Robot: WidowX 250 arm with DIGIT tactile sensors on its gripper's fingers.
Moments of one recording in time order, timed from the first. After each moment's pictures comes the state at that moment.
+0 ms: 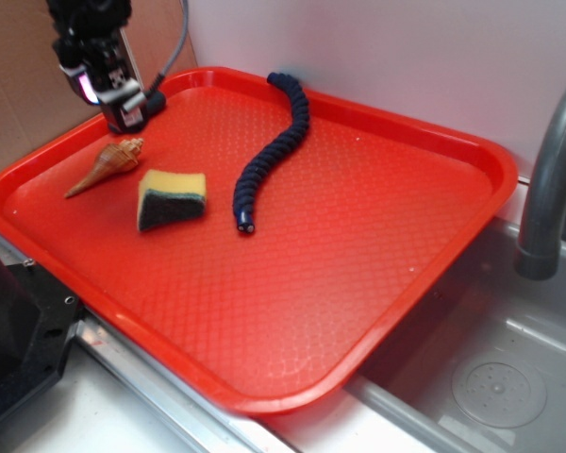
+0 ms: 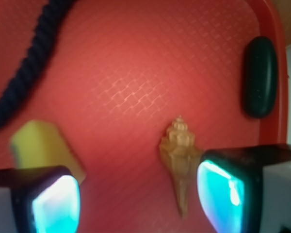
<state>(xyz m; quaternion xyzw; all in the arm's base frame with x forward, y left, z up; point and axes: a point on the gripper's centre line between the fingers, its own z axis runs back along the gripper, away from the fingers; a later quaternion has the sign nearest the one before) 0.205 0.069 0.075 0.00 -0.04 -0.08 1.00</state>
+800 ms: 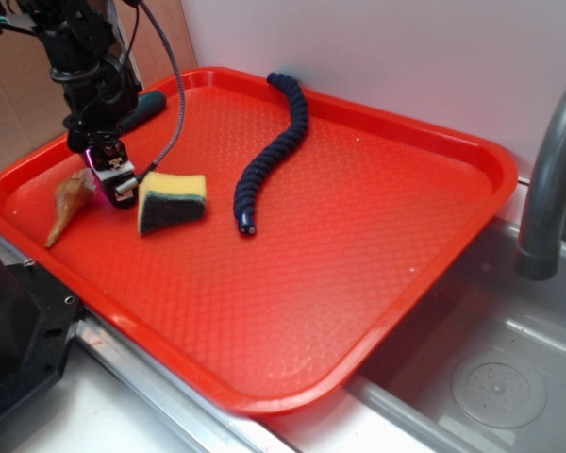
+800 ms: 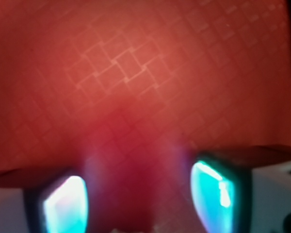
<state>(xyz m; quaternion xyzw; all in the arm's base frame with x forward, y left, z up) 0.187 0.098 0.013 0.04 0.01 -0.10 0.99</state>
